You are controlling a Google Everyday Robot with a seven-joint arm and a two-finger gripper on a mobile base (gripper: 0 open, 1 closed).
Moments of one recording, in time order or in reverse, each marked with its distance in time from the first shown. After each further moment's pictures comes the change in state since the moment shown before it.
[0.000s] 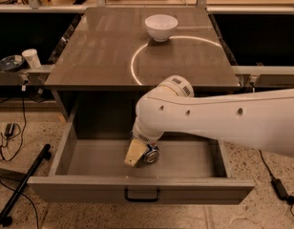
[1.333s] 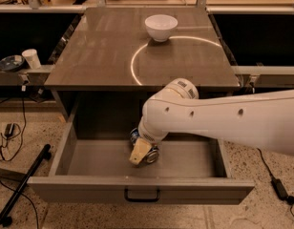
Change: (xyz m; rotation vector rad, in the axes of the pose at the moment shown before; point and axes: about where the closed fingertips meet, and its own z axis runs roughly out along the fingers) arm 0.013 -0.016 0.012 0.022 -0.005 0.018
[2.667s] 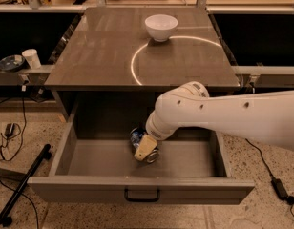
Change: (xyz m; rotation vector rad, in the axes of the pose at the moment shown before) arm 0.012 -0.020 0.019 -0.038 -0.056 0.038
